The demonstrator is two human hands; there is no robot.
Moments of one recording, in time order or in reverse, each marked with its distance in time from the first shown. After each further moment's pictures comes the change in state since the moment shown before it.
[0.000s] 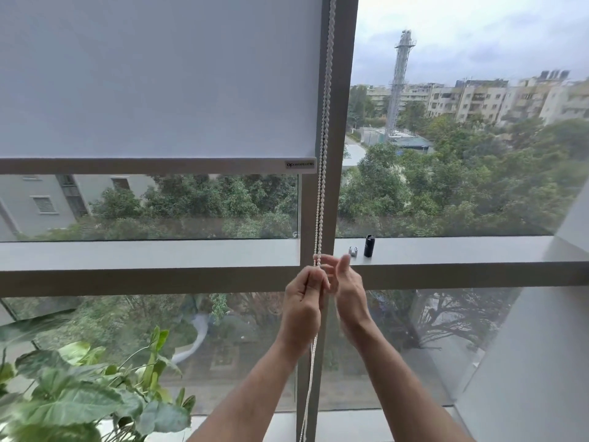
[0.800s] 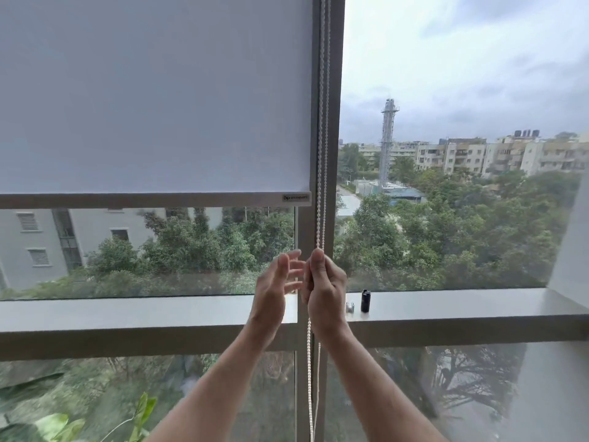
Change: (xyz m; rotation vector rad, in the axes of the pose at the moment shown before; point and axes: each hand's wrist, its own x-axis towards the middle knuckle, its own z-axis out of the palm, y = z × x) left_hand 0.083 0.074 -0.024 0.143 -0.054 0.071; right_hand 0.032 -0.097 0.052 0.137 0.037 -0.393
